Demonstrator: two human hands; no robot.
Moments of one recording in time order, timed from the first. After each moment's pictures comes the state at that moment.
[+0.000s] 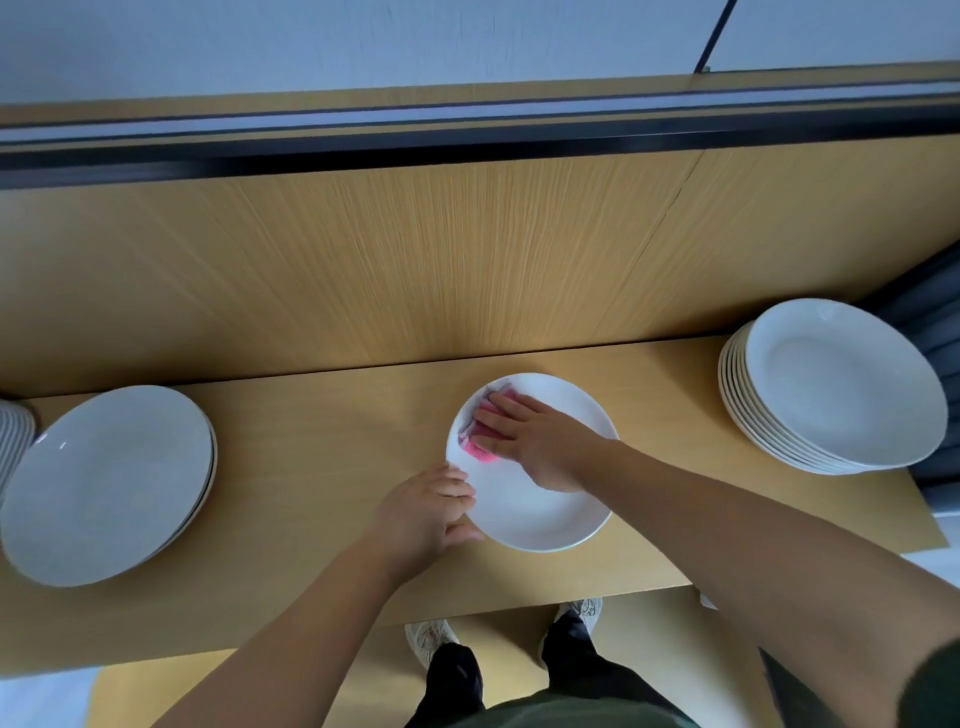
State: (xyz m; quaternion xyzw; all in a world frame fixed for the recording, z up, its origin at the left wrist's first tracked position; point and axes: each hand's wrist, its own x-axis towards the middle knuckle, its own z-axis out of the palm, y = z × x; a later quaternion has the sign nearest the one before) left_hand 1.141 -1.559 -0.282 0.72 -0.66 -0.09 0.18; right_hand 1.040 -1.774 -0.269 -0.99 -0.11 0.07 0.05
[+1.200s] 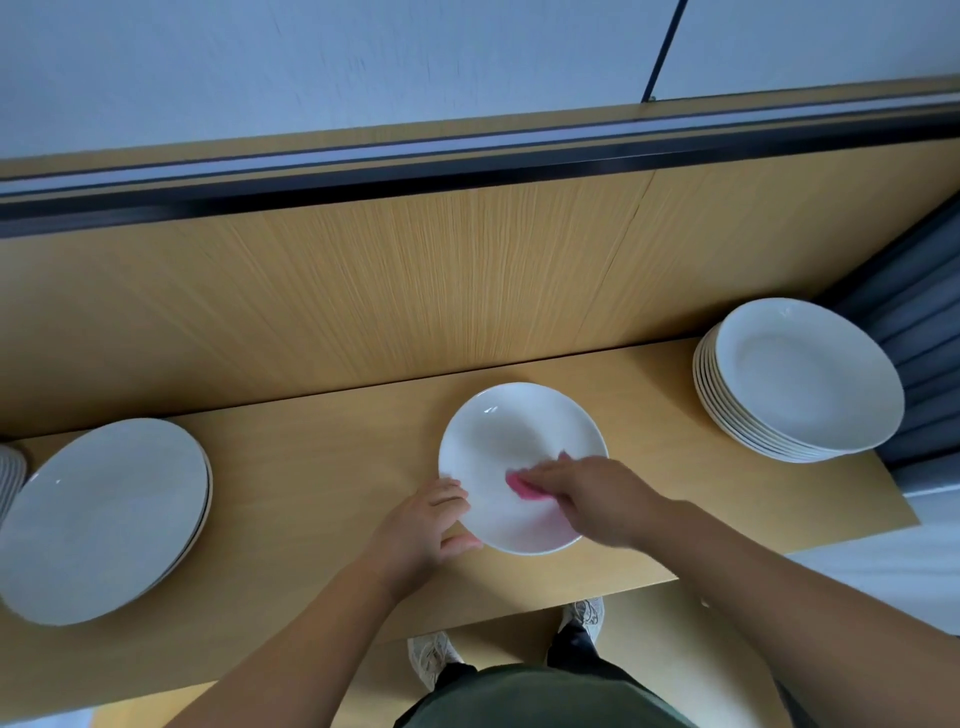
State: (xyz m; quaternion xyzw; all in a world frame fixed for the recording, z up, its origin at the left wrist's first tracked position) left_hand 1.136 -1.557 -0.284 0.74 -0.62 -0.11 0.23; right_hand 0.967 -1.756 -0.223 -0.94 0.16 0.14 0.27
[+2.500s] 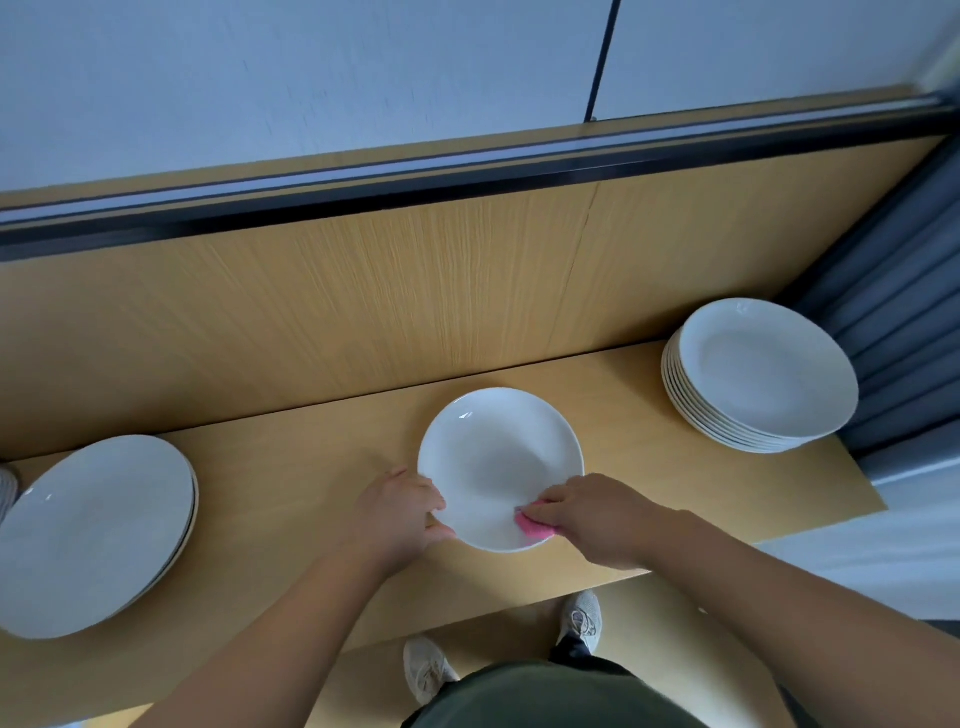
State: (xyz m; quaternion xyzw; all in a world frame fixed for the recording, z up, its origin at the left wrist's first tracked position) left_hand 1.140 -1.579 -0.237 0.78 -0.58 -0.21 0.02; right_hand 0.928 -1.761 -0.235 -0.97 0.04 0.19 0.15
